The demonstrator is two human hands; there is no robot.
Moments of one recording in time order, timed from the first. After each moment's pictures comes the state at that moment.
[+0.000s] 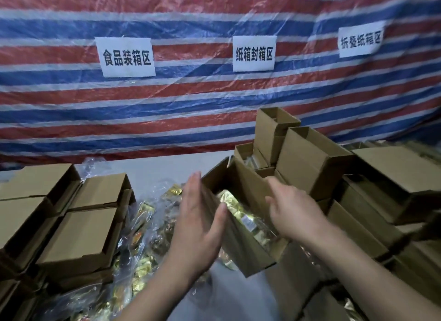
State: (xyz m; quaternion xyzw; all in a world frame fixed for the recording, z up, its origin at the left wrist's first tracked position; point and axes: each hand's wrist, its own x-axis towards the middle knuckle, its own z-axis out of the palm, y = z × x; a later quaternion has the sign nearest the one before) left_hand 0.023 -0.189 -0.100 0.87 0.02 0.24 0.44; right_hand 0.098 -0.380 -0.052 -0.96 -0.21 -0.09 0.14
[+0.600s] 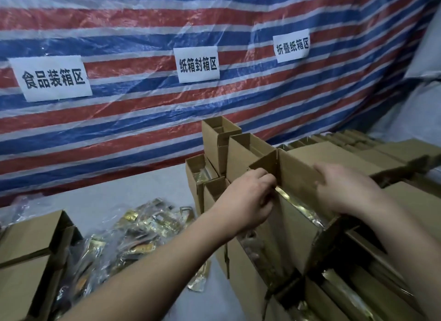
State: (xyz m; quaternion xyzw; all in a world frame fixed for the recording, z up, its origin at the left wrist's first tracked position) left_hand 0.138 -0.351 -0.029 0.88 -0.36 0.20 0.22; right_hand 0.133 -0.559 0.007 -0.99 0.07 -0.06 0.05
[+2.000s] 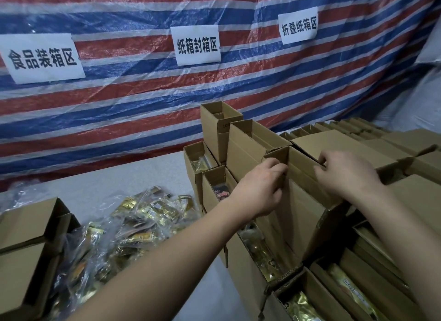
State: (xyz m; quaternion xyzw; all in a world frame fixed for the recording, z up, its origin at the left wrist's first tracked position) left_hand 0.186 -0.384 -0.069 0.89 -0.33 0.13 0.28; right_hand 0.189 -0.589 -0.036 -0.99 0.07 -0.14 0.03
